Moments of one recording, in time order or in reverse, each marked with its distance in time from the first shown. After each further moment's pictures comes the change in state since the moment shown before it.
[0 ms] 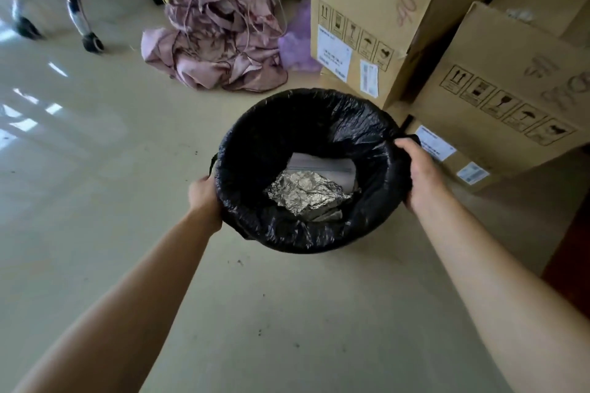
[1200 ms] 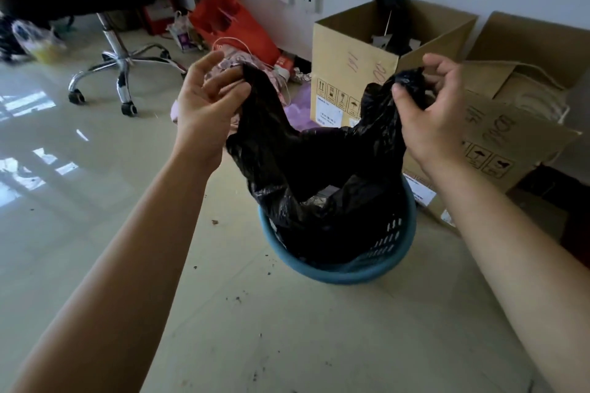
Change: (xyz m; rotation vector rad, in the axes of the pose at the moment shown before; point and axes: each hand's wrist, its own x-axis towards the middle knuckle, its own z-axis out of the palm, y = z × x) left_hand -0.115 0.145 -0.031 -0.457 -0.440 0.920; right_hand -0.135 -0.091 0.043 -0.421 0.092 -1.362
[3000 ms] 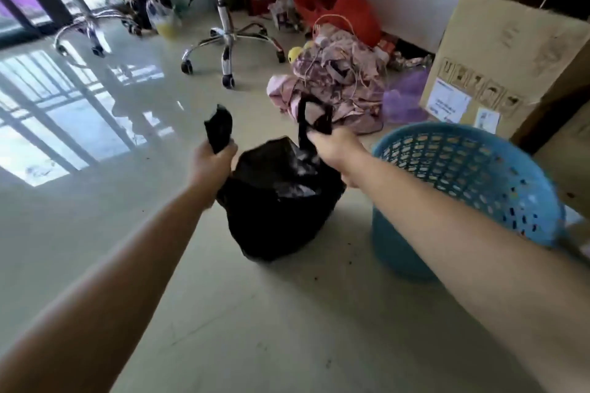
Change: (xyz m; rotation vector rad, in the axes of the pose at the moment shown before) left_hand -0.059 -0.053 -0.222 0.676 0.454 -0.253; right_hand -0.127 -0.052 0.250 0.045 -0.853 0.528
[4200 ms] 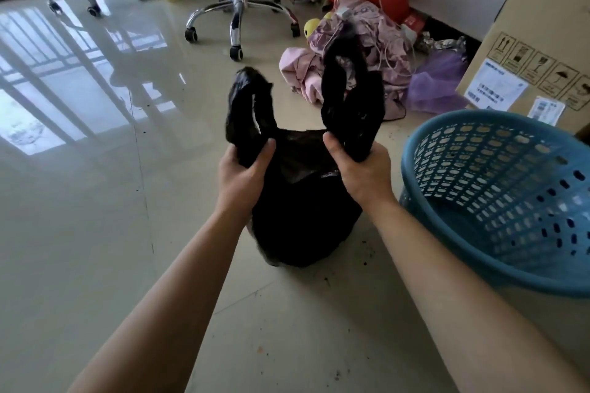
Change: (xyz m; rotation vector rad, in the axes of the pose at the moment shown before) left_hand -0.016 -0.060 0.039 -0.348 -0.016 -0.073; right_hand 0.010 0.083 0.041 0.146 0.292 -0.341
